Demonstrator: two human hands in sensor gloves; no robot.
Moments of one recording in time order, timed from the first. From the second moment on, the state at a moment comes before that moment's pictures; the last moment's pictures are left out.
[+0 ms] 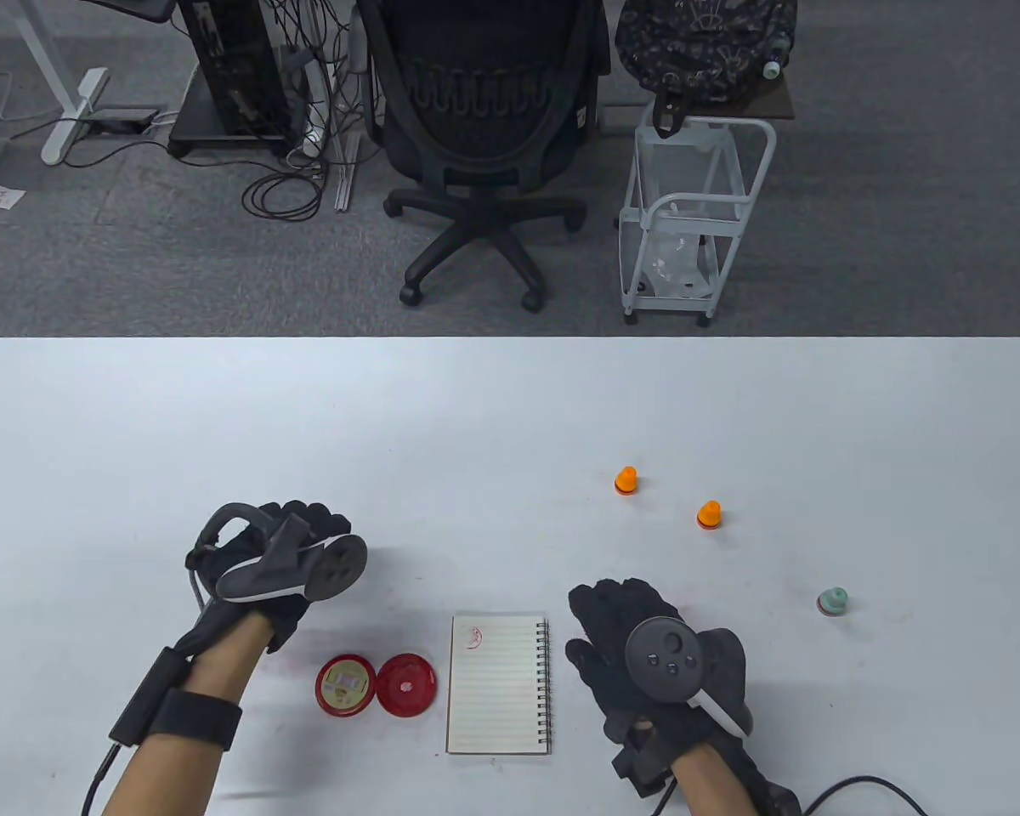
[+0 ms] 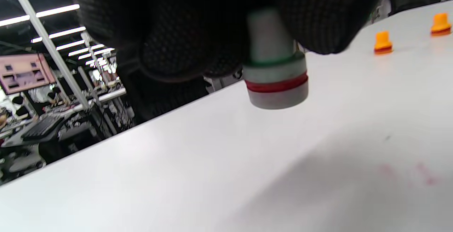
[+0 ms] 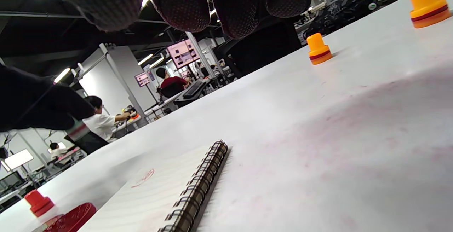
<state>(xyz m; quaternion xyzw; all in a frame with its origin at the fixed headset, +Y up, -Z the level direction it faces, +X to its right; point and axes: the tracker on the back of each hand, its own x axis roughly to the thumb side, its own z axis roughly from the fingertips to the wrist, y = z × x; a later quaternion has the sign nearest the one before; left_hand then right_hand) -0.231 -0.670 -0.310 0.02 -0.27 -0.16 0.95 0.116 -0.728 -0.221 0.14 0.01 0.96 0.26</state>
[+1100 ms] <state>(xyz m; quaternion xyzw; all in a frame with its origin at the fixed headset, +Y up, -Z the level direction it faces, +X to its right) -0.183 -0.743 -0.203 0.08 -0.25 0.48 0.84 0.050 -0.751 -0.205 0.20 0.07 0.85 0.47</state>
